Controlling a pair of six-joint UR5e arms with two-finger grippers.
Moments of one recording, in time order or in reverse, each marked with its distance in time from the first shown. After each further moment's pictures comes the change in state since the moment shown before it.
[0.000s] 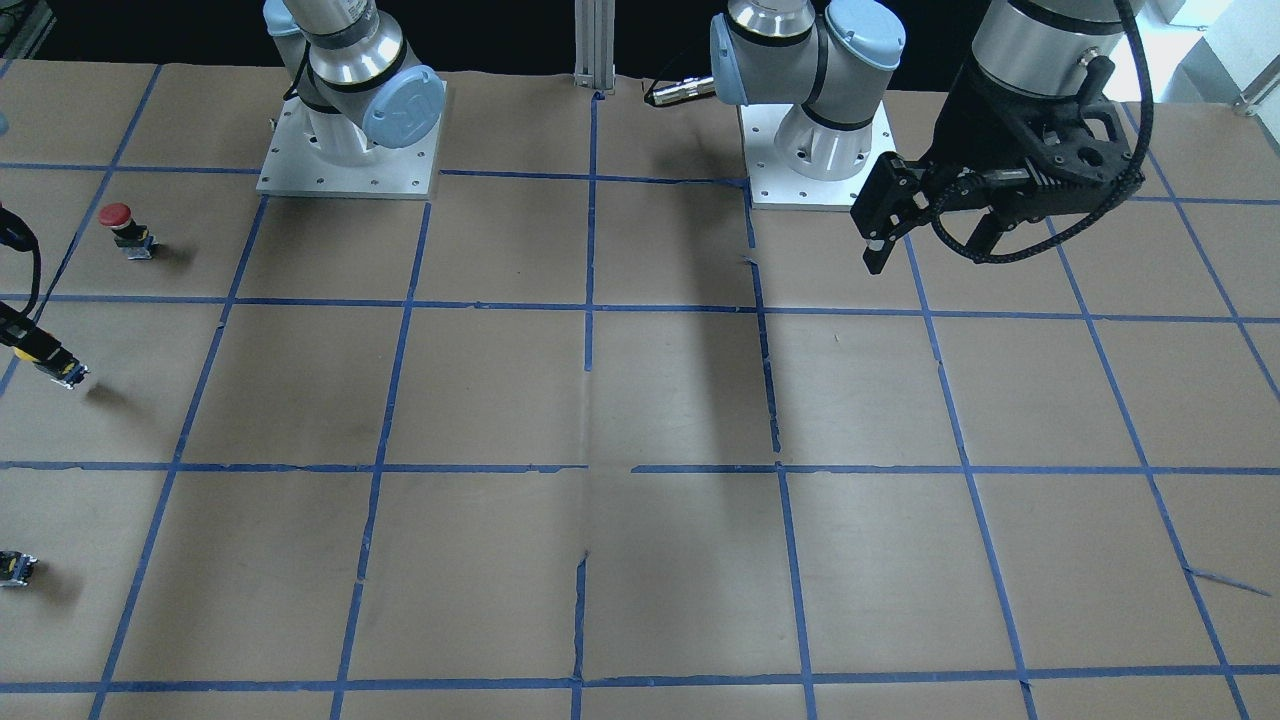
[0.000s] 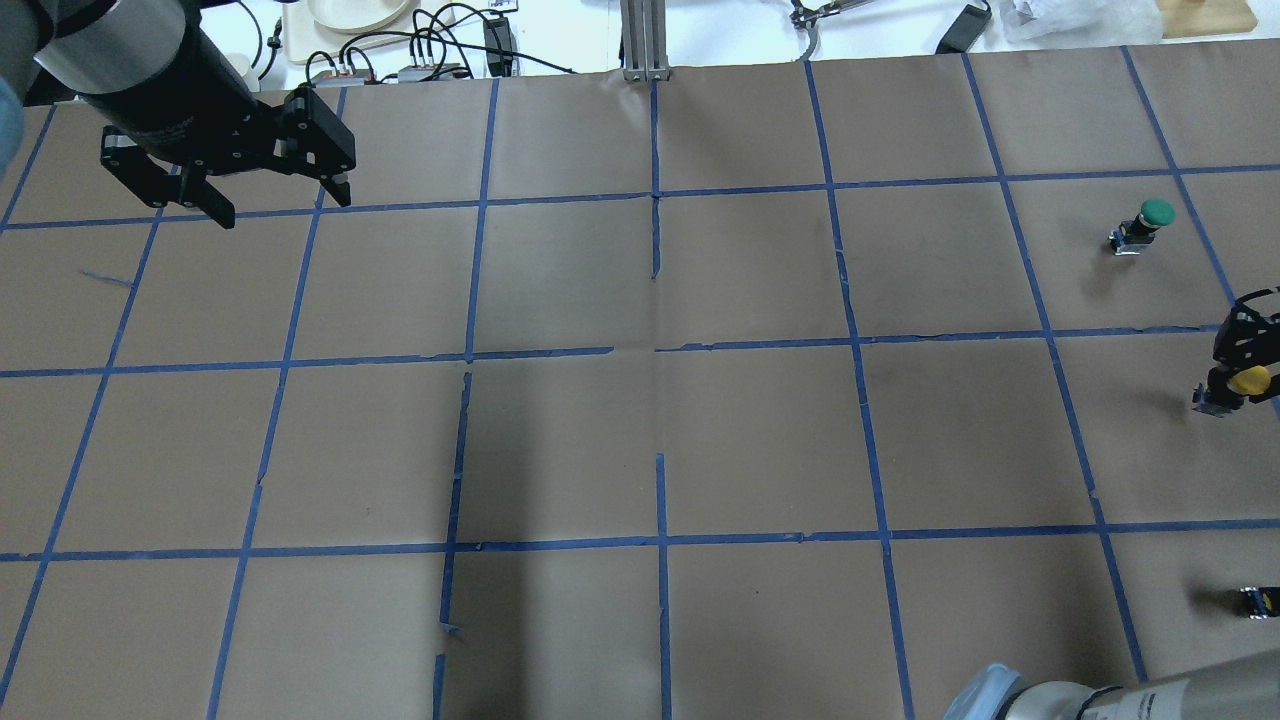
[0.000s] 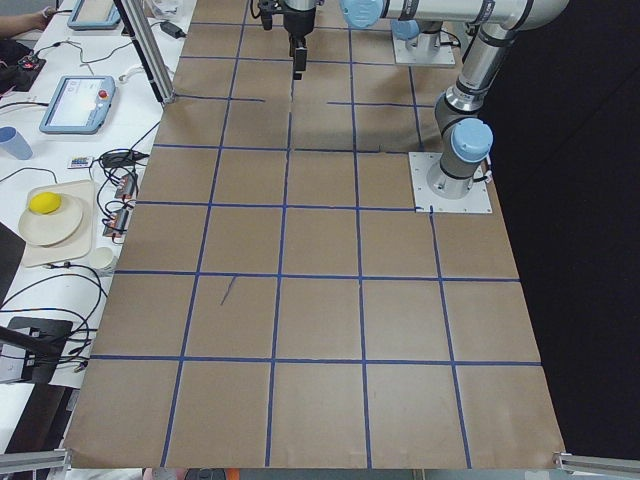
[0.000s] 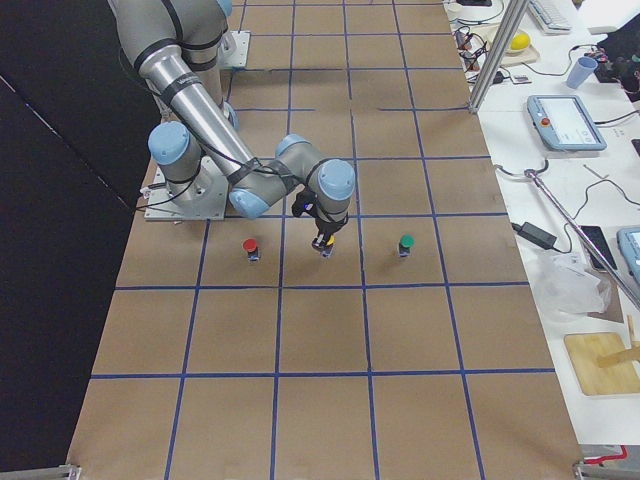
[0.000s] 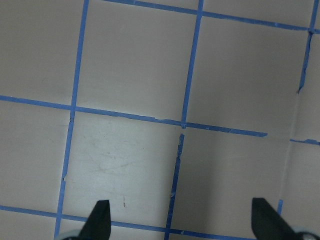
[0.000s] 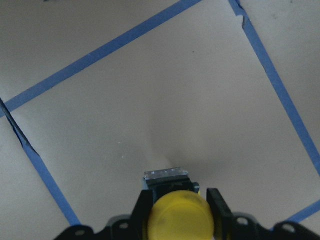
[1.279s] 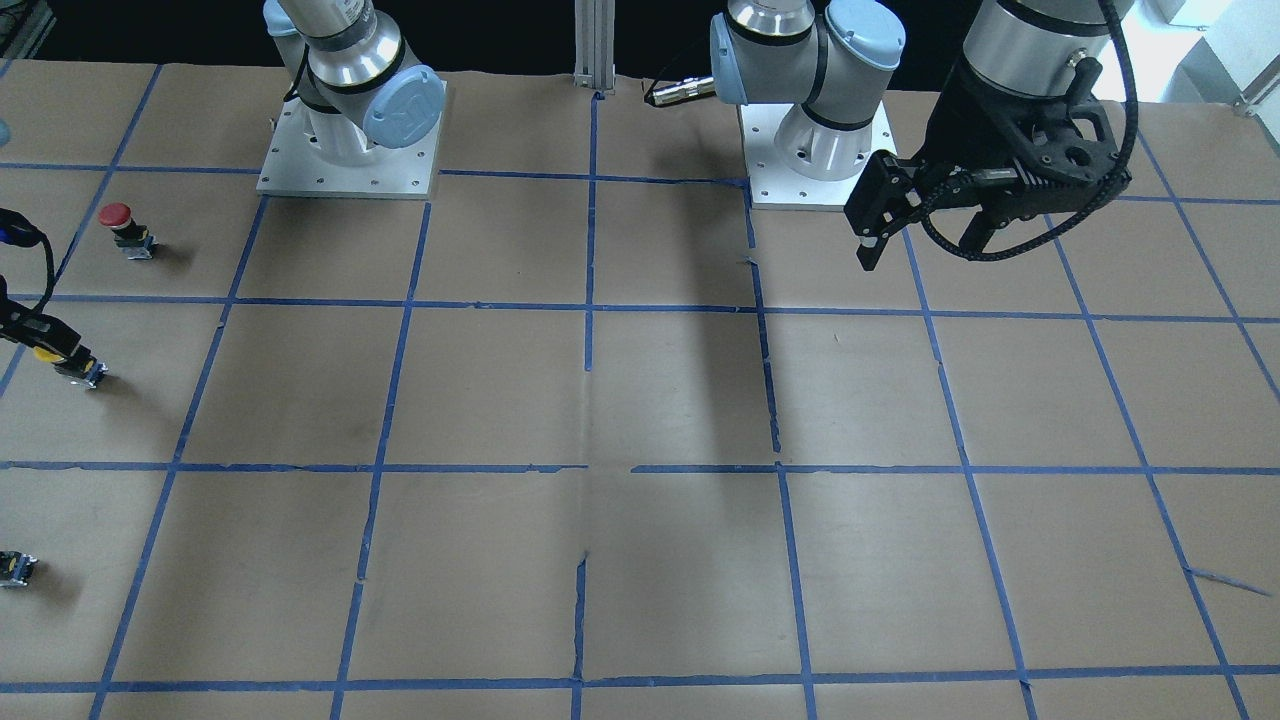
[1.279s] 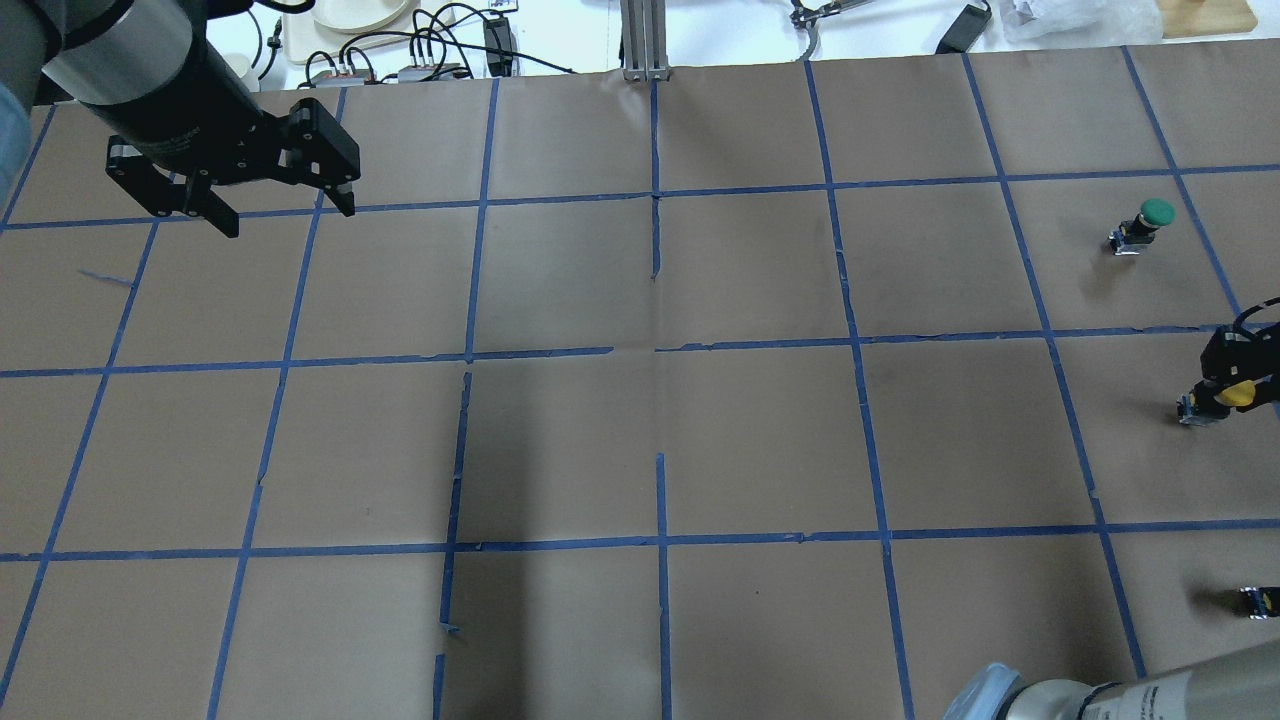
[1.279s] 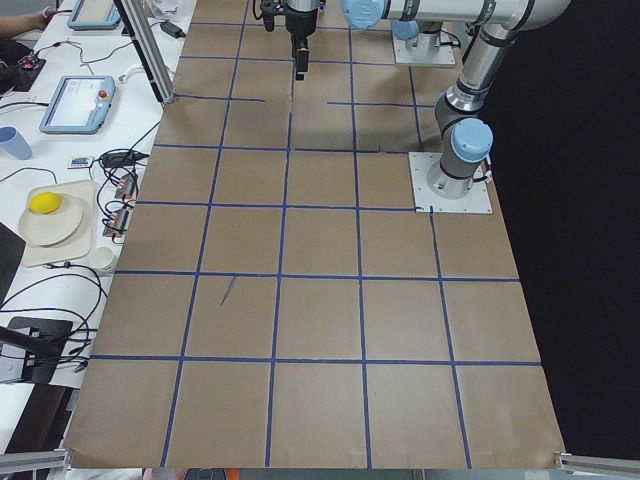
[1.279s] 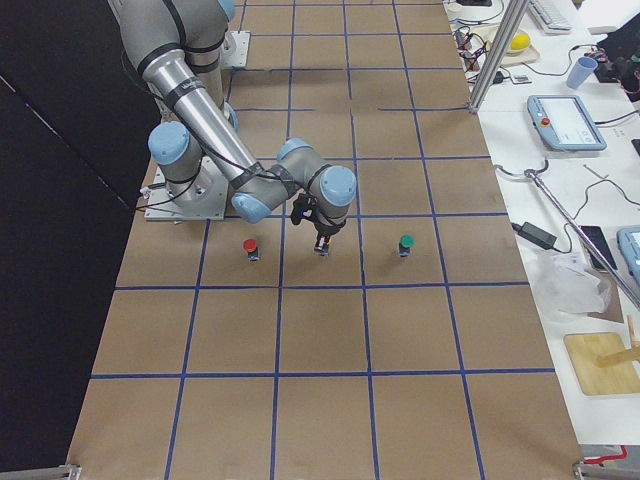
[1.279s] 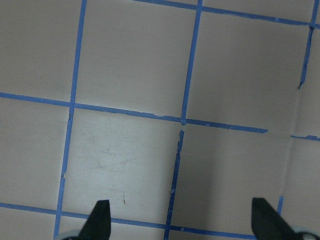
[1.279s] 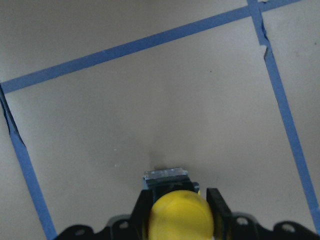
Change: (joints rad) left arm -0.005 0.011 -0.014 -0.007 0.001 0.000; right arm 0.000 0.025 0.000 0.027 -0.001 -0.159
